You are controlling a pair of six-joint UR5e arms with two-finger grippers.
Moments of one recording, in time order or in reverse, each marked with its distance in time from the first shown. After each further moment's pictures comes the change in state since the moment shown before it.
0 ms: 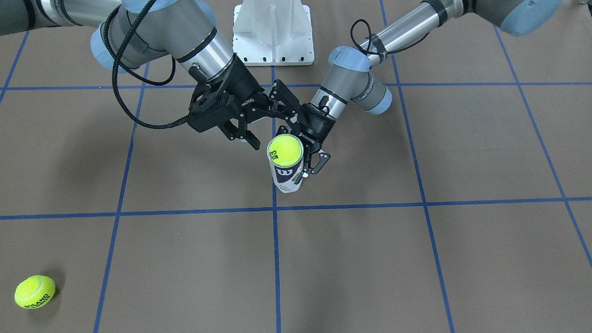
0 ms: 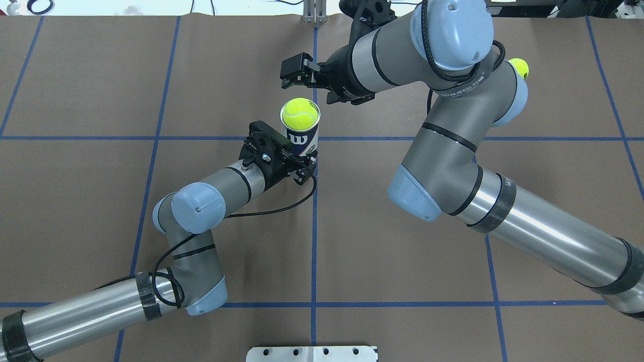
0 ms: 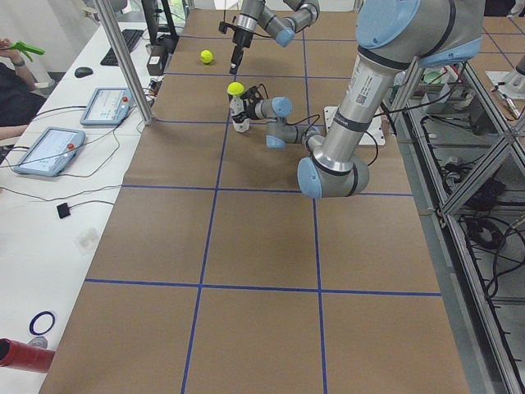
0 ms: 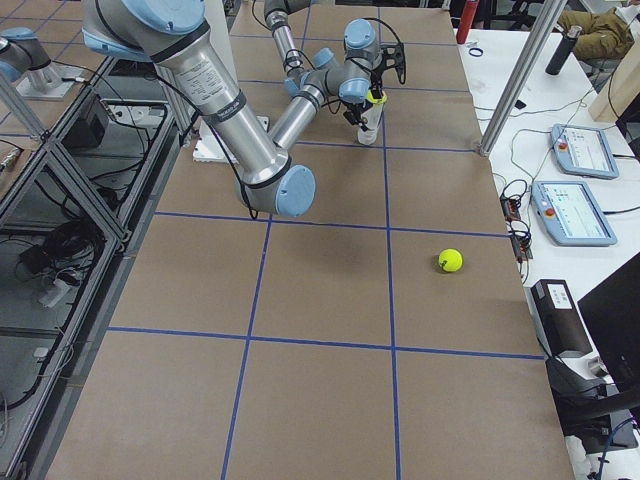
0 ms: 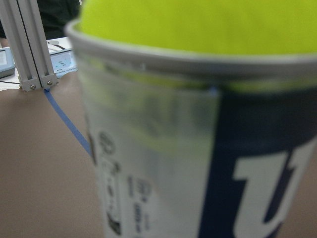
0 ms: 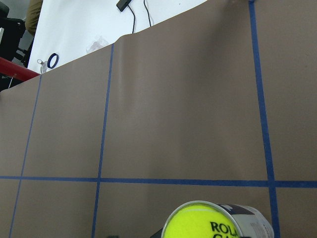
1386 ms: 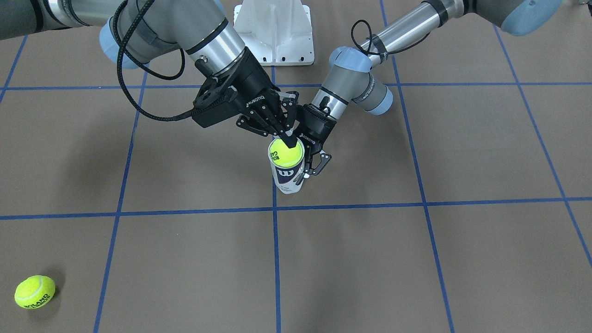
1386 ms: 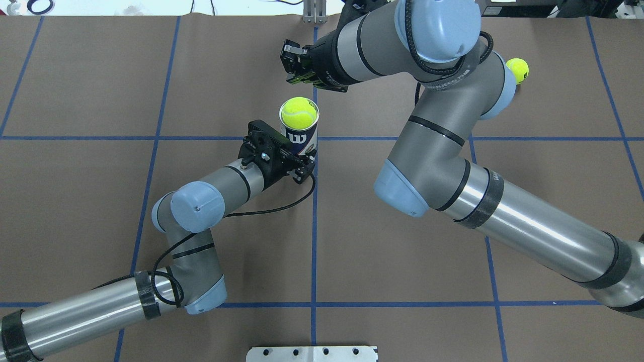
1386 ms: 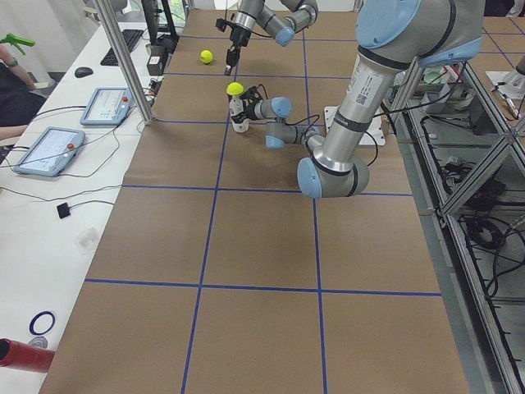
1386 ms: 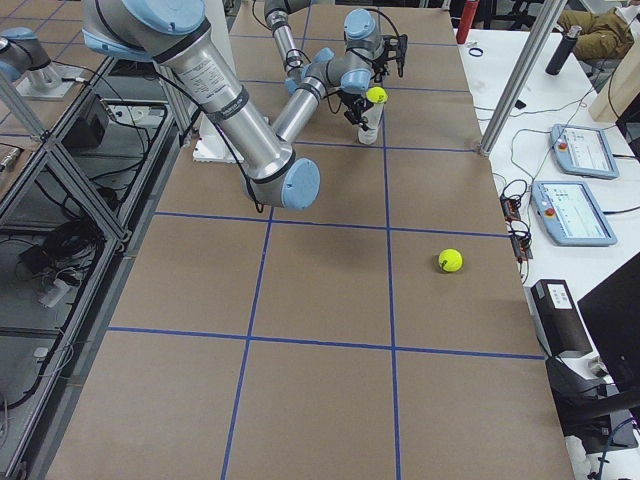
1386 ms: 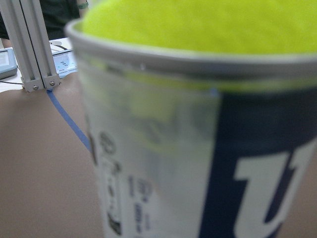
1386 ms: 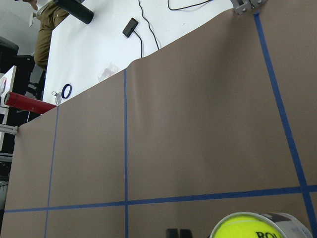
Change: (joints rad) left arm -0.003 0.002 0.000 0.001 0.000 0.002; right arm -0.007 0.049 -0.028 -0.003 -0.055 0.130
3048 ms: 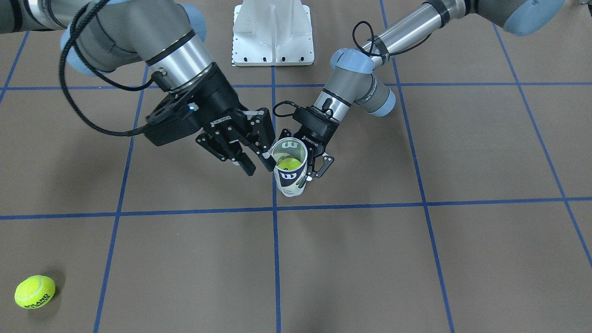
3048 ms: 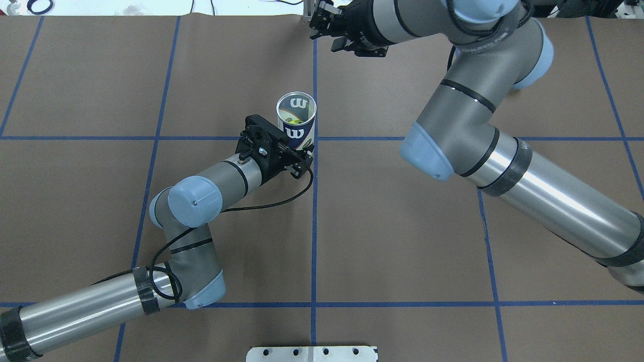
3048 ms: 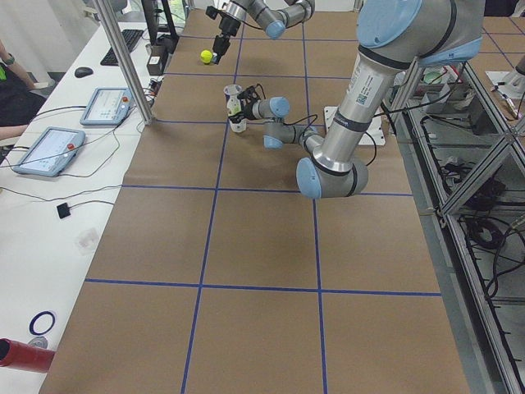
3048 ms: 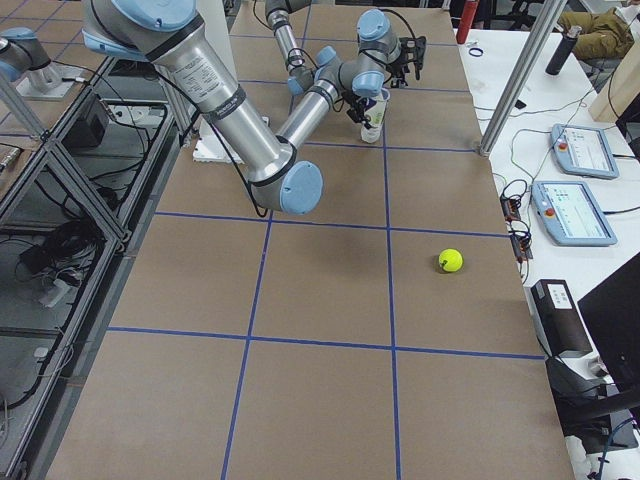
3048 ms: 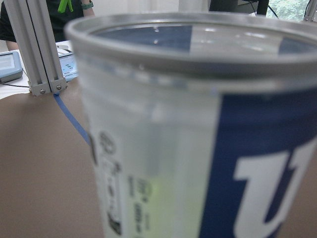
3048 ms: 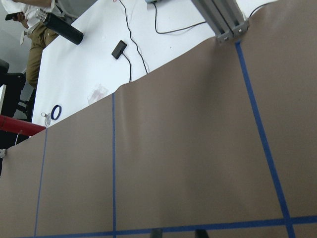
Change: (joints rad) left arm -0.016 0.000 0.000 0.002 -0.006 0.000; right arm 0.152 -0.041 -0.004 -0.005 0.037 -0.069
